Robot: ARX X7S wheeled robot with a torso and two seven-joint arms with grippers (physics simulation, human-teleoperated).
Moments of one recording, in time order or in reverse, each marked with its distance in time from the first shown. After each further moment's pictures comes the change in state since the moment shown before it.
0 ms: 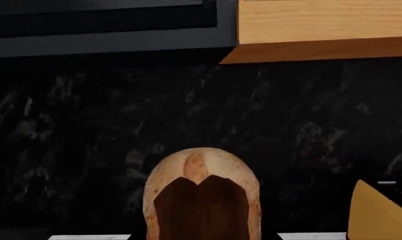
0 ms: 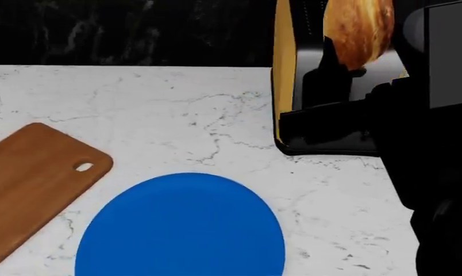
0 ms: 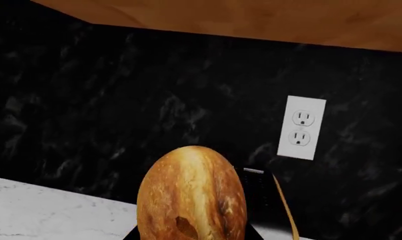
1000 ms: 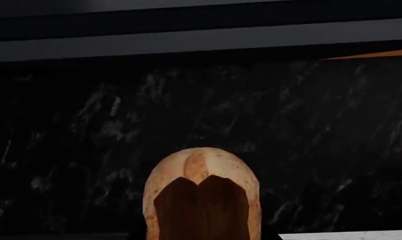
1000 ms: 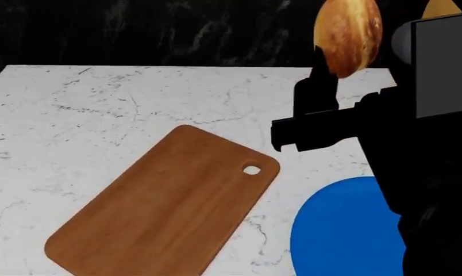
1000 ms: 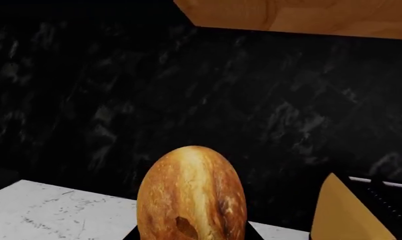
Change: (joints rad) left arm -0.001 0.050 -0.006 -0.026 0.017 -0.017 0.002; right arm -0.046 -0.024 -0.006 0.009 -0.032 -0.037 -0.015
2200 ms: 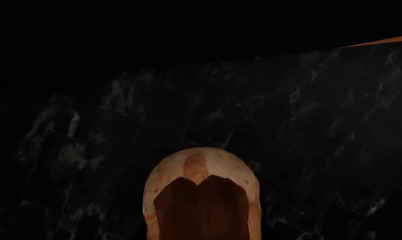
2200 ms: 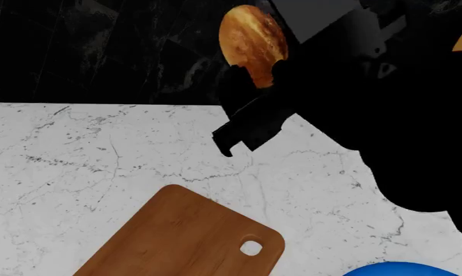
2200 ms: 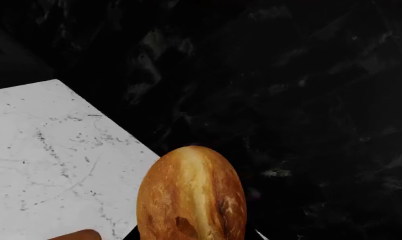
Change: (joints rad) left arm -0.013 0.046 0.000 0.007 0.020 -0.045 -0.007; right arm 0.507 -0.215 -0.258 0.298 0.042 0.503 -0.334
